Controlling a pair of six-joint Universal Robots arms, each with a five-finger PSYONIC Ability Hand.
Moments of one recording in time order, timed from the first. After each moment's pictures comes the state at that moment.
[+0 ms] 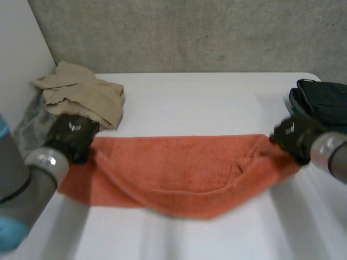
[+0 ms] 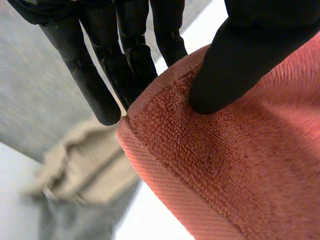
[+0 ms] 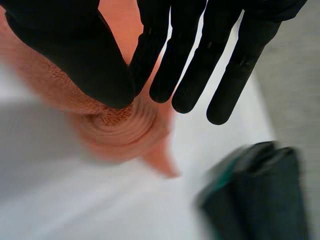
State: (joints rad) left arm 4.40 -1.77 -1.76 3.31 -1.56 3.70; right arm 1.77 -1.28 1.49 0.27 1.39 2.15; left_hand 1.13 1.20 1.19 1.20 0.99; right_hand 1.12 1.17 1.18 1.19 0.98
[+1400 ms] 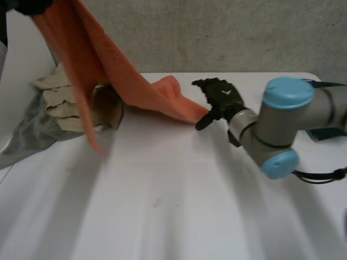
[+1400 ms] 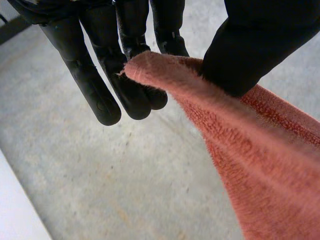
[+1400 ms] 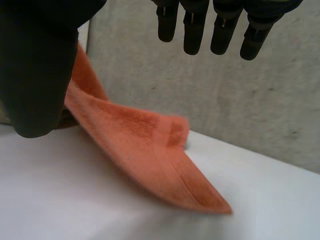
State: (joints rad) left arm 4.30 -1.36 -1.57 3.58 -1.50 3.57; right arm 2.07 -0.76 1.01 -0.16 1.40 3.22; left_hand 1.13 1.20 1.19 1.20 0.99; right_hand 0.24 0.26 0.23 0.22 0.04
